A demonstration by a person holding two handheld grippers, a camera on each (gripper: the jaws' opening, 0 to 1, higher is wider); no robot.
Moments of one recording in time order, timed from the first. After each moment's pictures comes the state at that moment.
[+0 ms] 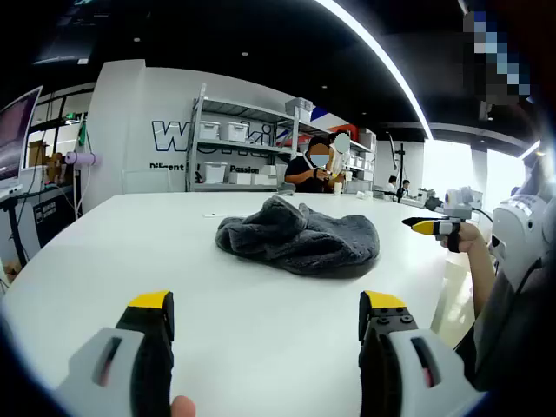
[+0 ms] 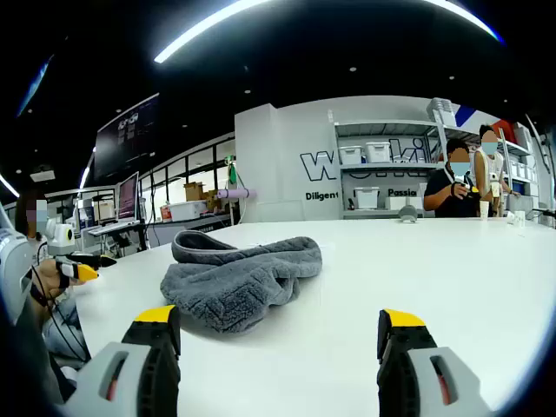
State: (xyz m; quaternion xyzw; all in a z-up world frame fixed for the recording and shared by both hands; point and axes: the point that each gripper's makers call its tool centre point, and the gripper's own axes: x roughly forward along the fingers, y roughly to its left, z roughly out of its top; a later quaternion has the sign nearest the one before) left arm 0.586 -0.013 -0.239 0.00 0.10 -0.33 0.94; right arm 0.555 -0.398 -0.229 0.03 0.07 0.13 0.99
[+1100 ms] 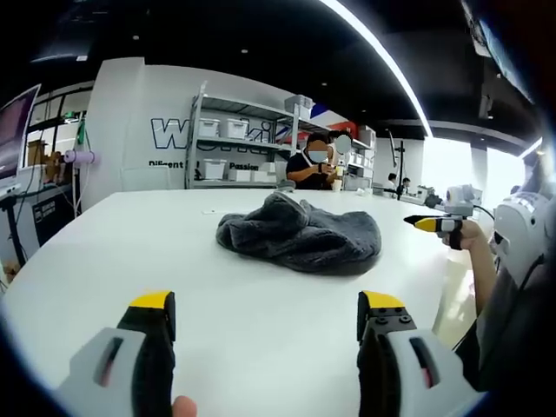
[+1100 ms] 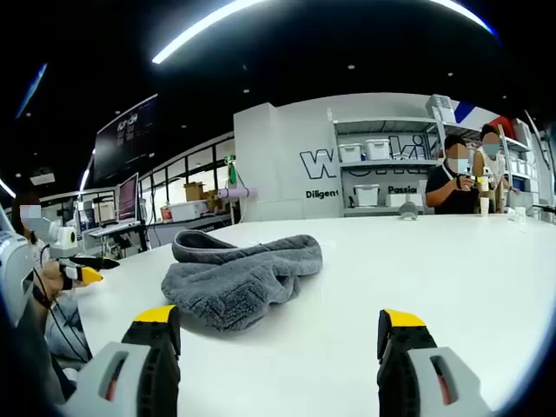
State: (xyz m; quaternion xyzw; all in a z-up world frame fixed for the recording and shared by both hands) left arm 0.592 -0.015 -0.244 0.00 0.11 -0.33 0.94; right arm 0.553 -0.399 -0.231 0.03 0.08 0.13 0.99
